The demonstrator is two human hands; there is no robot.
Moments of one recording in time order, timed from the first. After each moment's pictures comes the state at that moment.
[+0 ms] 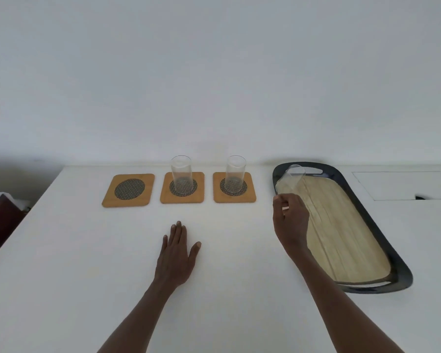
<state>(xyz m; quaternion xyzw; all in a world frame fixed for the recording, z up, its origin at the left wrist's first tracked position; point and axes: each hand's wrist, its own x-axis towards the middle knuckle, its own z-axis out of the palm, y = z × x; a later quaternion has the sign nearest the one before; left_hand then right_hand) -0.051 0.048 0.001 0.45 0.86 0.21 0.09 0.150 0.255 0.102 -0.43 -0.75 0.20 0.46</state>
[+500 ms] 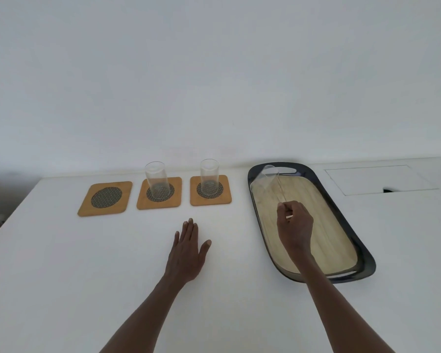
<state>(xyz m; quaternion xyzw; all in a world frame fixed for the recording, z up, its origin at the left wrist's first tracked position) 0.015 0.110 0.014 0.52 0.83 0.20 0.09 0.233 0.283 0.100 -0.47 -0.72 0.20 0.46</state>
